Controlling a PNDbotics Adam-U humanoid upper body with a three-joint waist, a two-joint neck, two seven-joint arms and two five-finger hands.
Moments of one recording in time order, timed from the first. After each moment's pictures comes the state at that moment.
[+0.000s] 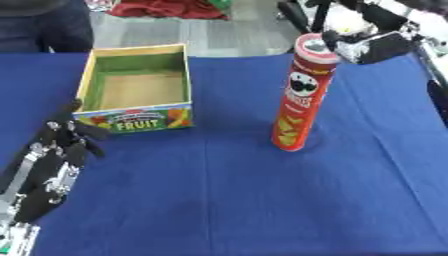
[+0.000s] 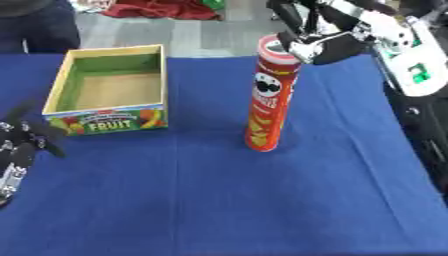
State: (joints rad) left arm -0.08 0.26 -0.02 -1.86 0.01 -0.35 -0.32; right arm -0.91 -0.53 0.15 -1.20 0.03 -0.55 0.63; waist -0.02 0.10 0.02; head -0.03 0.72
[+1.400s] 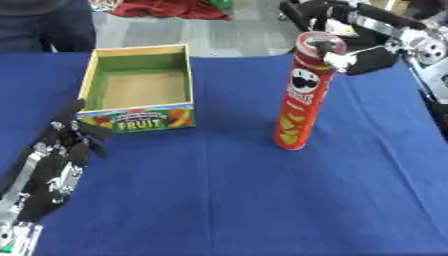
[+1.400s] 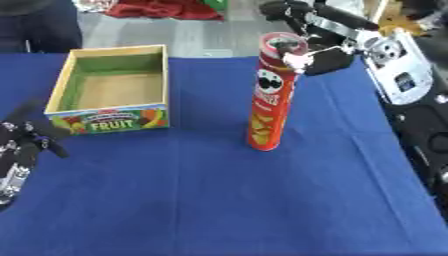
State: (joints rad) left arm -0.08 0.26 -0.02 -1.85 0.01 -0.36 -0.32; right arm -0.91 -0.50 0.16 -1.14 0.26 -0.58 0.59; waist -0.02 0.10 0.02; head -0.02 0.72
